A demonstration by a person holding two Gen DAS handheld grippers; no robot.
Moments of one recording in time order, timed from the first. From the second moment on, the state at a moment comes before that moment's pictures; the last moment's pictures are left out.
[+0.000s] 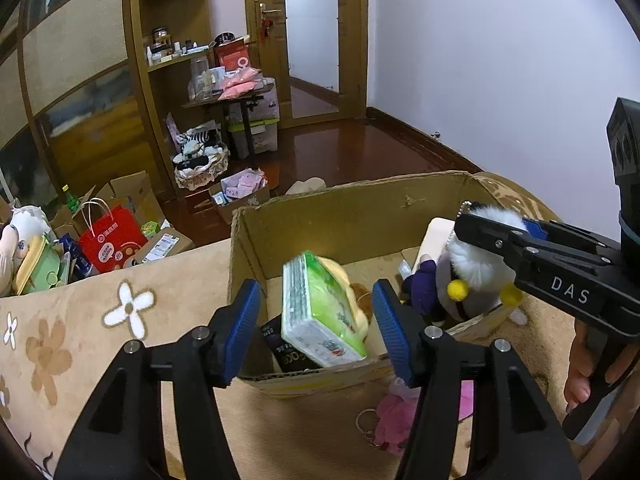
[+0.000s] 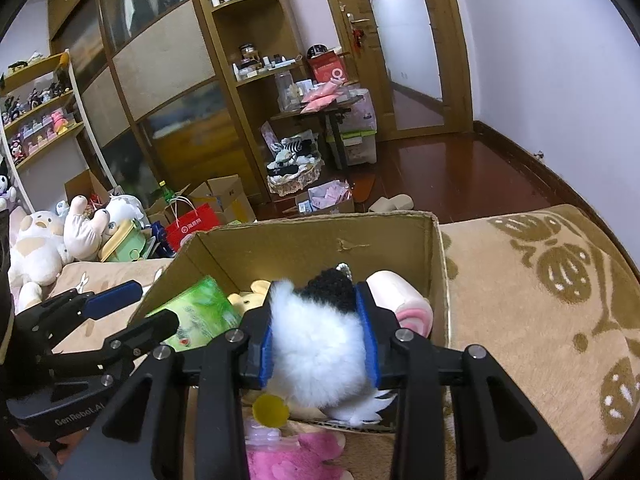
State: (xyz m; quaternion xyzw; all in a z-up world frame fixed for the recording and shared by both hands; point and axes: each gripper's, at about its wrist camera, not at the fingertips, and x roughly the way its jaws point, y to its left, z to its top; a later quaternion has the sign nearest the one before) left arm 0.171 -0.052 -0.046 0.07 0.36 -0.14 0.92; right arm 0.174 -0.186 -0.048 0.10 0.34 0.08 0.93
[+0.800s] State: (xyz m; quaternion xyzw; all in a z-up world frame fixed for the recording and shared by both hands) left arm 0.155 -0.027 -0.037 0.04 0.38 -0.10 0.92; right arm 0.149 -0.181 -0.028 0.07 0.31 0.07 0.95
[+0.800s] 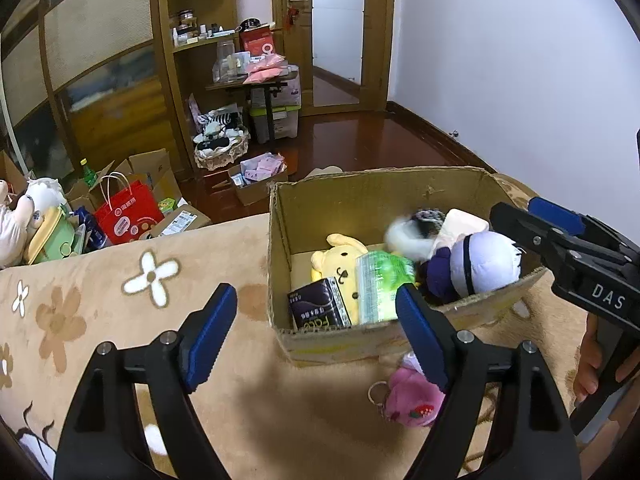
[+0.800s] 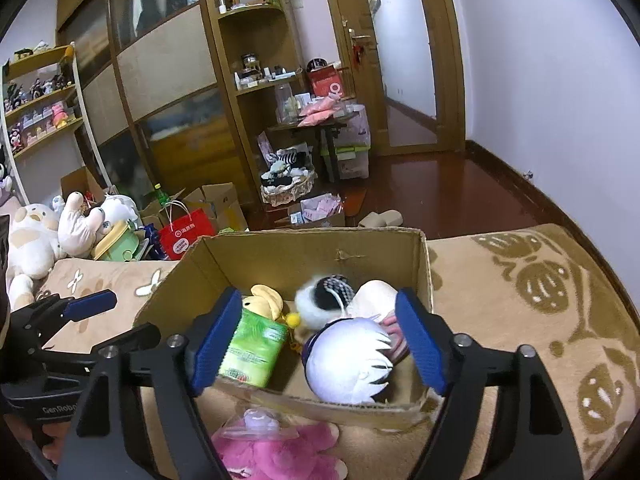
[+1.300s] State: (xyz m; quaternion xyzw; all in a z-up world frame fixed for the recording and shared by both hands) left arm 0.112 -0.026 -0.025 0.06 0.38 -0.07 0.92; right arm 0.108 -0.172 -0.009 0.04 0.31 0.06 0.95
